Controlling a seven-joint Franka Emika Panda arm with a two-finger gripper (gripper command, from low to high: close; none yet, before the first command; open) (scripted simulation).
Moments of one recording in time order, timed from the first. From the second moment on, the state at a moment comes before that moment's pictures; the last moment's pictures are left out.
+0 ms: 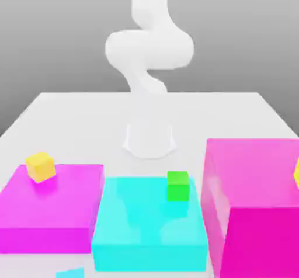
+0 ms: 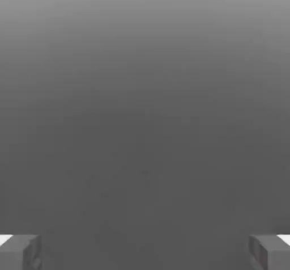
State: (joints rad) arm 0.03 -0.71 -0.04 -2.29 0.02 2.32 0.75
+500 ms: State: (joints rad) arm 0.12 -0.16 -0.24 -2.24 0.22 2.43 0.38
